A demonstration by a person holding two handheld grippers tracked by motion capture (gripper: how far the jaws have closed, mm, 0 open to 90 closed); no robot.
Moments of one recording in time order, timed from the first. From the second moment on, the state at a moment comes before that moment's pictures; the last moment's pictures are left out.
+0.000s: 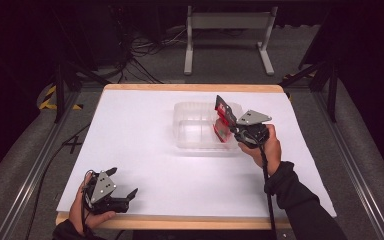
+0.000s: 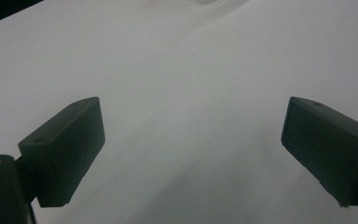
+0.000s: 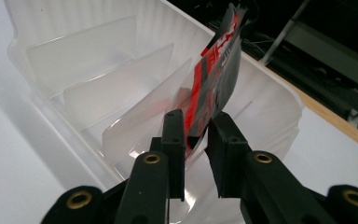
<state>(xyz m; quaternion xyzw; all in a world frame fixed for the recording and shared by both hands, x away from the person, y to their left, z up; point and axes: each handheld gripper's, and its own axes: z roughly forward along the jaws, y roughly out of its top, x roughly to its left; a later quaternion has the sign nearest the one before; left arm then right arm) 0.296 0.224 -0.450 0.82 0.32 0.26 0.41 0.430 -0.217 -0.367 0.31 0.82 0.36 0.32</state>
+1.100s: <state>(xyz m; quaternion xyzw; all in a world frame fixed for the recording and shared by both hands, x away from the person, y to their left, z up) 0.296 0.223 -0.451 0.82 0.31 0.26 0.40 0.408 -0.239 -0.344 0.30 0.82 0.35 0.33</state>
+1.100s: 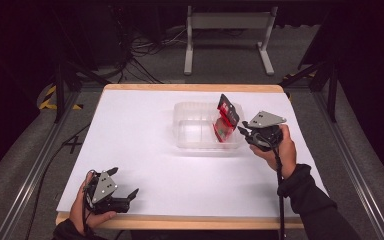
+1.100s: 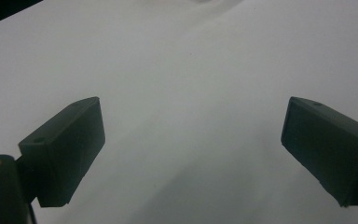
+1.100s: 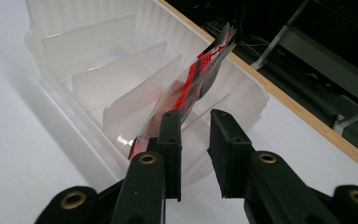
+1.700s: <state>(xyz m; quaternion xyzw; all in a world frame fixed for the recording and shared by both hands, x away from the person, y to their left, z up) 0.296 0.222 -0.452 0.82 0.31 0.26 0.40 0.386 -0.261 -0.346 0.26 0.85 0.33 0.32</state>
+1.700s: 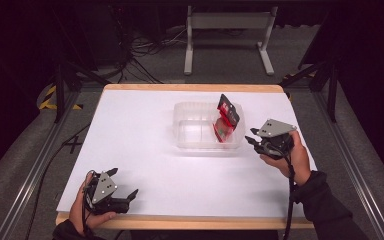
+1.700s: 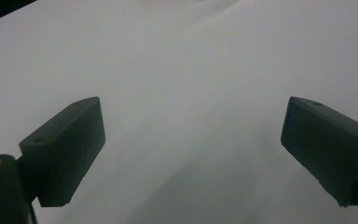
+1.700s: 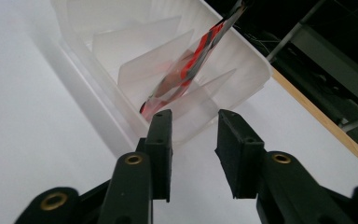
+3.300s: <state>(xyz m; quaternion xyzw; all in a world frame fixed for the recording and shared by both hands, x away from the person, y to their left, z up) 0.299 0.225 -0.453 0.82 0.32 0.26 0.39 0.319 -0.374 -0.422 0.34 0.80 0.38 0.33</state>
